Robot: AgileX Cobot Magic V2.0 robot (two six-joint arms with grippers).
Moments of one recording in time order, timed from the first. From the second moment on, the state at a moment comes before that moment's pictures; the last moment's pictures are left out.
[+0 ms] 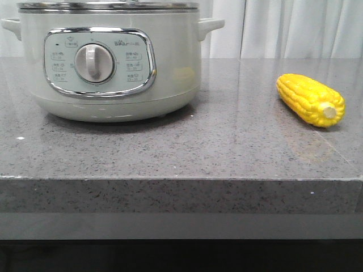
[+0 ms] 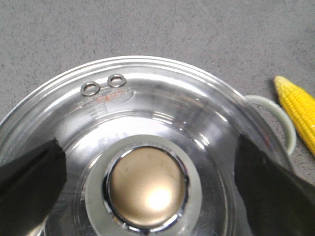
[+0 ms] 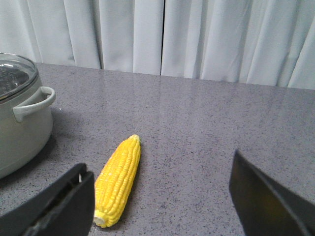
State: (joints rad) left arm -0.42 1.74 -1.88 -0.16 0.97 0.13; right arm 0.05 0.41 -0.57 0.12 0.36 -0.11
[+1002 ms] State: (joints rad) left arm -0.42 1.76 -1.91 -0.15 1.01 0.13; right arm 0.05 0.41 -0.57 0.12 0.36 -0.11
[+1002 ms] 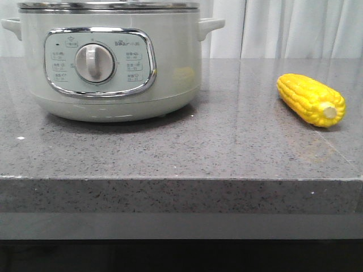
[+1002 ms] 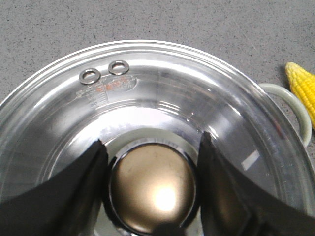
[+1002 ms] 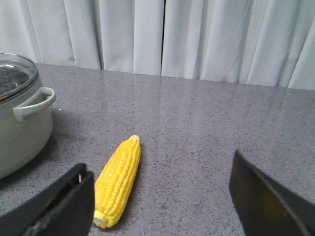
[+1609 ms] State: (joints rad) left arm -0.42 1.44 -1.76 -0.16 1.07 0.13; right arm 0.05 0.42 -0.57 0.12 0.35 -0.11
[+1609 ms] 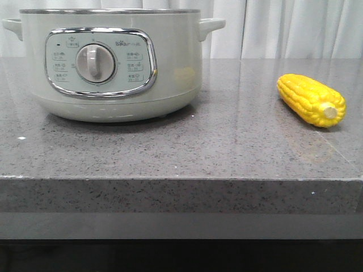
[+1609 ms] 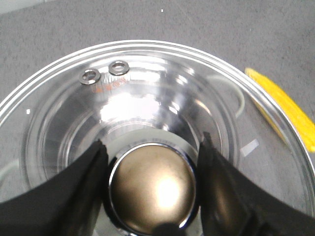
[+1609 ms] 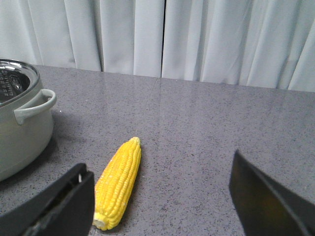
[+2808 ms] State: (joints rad) left arm -0.42 0.50 -0.94 -0.19 1.03 0.13; right arm 0.17 1.33 -0.90 0.30 0.25 -0.11
